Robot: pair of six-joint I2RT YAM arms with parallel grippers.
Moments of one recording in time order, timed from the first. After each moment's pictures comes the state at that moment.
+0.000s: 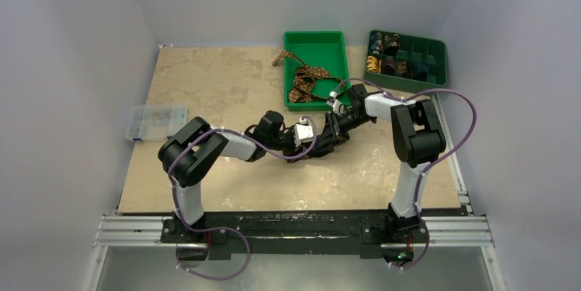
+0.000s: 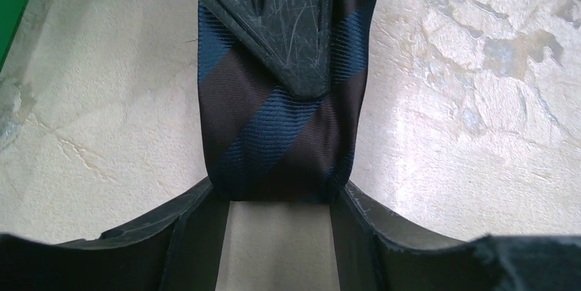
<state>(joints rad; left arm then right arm) -0.70 1.87 0.79 0.49 0.59 0.38 0.25 1.98 1.19 -0.68 -0.92 0.09</state>
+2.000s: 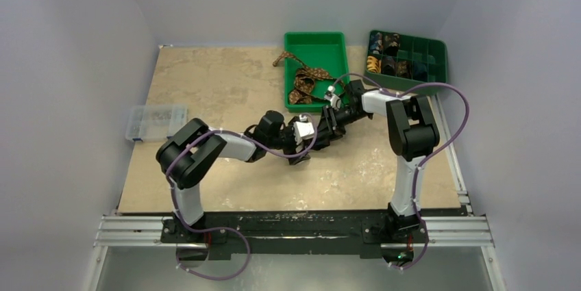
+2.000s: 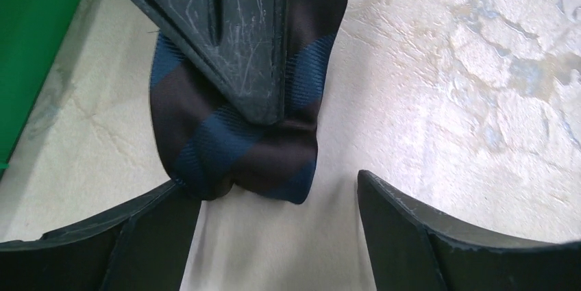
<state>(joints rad) -0.72 1.86 0.81 0.50 0.51 0.33 0.24 2.07 1.28 -0.62 -0.94 0.10</state>
